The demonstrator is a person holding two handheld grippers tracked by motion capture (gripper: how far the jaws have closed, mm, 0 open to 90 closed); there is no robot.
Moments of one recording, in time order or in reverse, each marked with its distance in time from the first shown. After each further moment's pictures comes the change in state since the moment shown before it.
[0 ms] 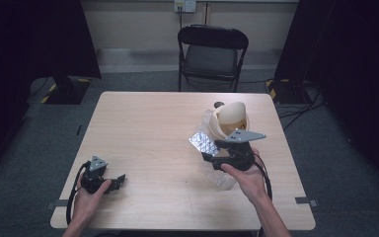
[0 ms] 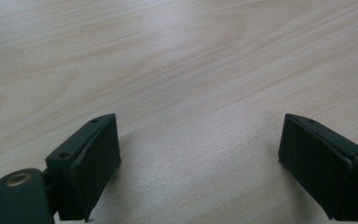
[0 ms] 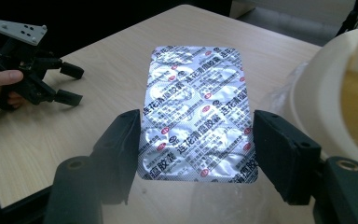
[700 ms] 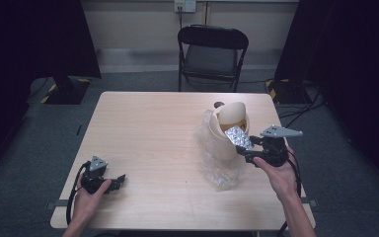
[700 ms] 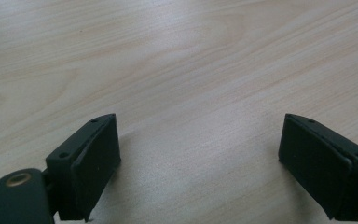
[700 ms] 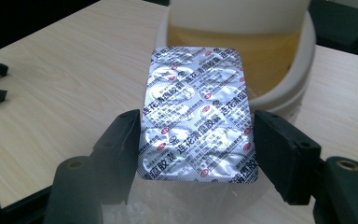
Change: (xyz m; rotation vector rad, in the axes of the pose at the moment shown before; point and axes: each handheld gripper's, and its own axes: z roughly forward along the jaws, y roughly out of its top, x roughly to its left) left arm 0.000 0.000 0.000 0.000 0.000 0.000; right arm -0.062 -0.020 -0.051 0.035 -0.190 0.091
